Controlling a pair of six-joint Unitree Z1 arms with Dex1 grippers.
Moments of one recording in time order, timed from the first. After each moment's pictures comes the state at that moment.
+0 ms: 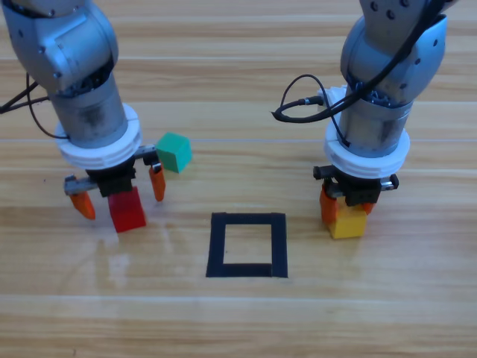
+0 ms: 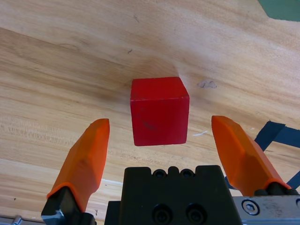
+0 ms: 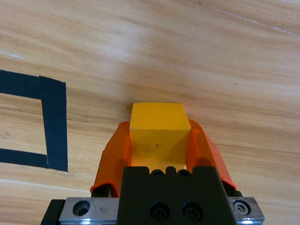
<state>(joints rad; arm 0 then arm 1) -0.54 2.05 -1.42 0.86 0.04 -0.96 0.77 2.29 -1.72 0.96 0.01 0.55</state>
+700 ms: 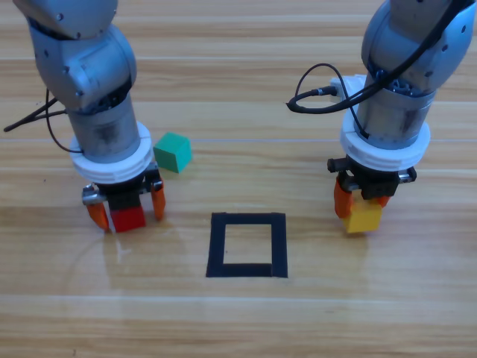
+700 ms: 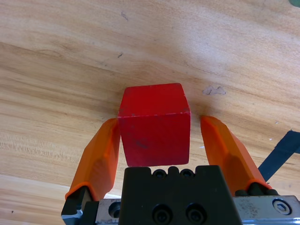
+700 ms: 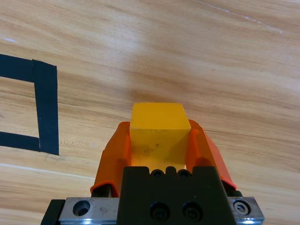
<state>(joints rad) -0.56 2.12 -1.42 0.84 0.04 -0.92 0.76 2.22 -1.67 0.96 0.00 0.53</state>
